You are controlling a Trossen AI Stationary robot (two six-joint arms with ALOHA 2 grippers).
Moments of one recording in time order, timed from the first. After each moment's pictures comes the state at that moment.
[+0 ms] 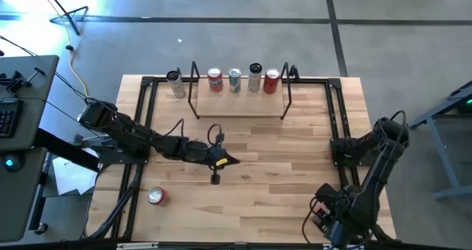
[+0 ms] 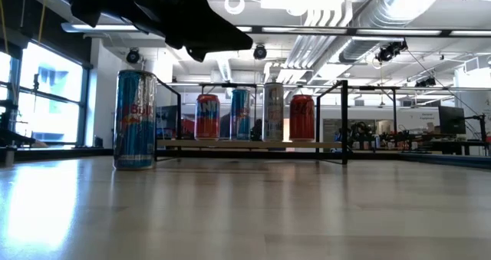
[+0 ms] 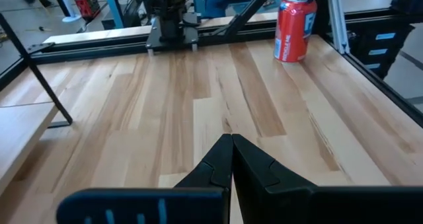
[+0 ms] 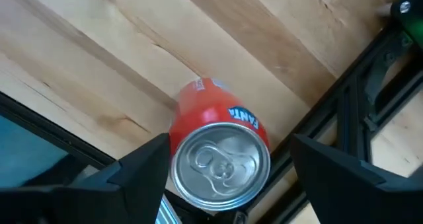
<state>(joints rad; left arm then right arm) -0.26 1.56 0.72 0.51 -0.20 0.01 1.05 1.67 1.41 -1.41 0.02 1.93</state>
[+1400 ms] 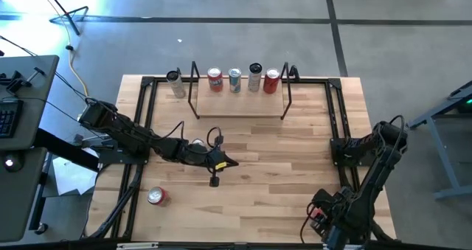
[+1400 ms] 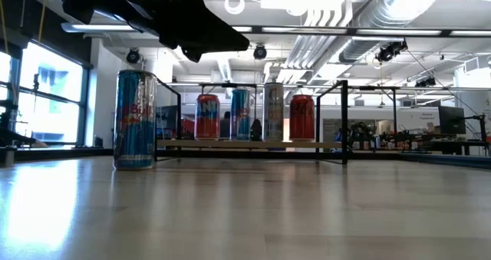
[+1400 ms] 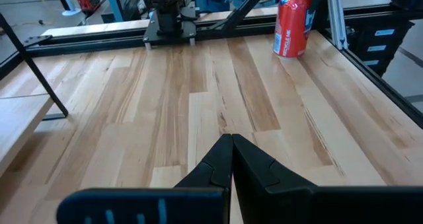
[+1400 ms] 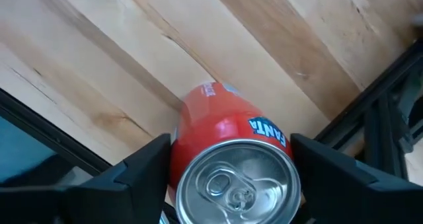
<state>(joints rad) -0.29 1.56 0.72 0.49 -0.24 -0.01 1.05 1.74 1.34 -1.28 0.04 1.84</state>
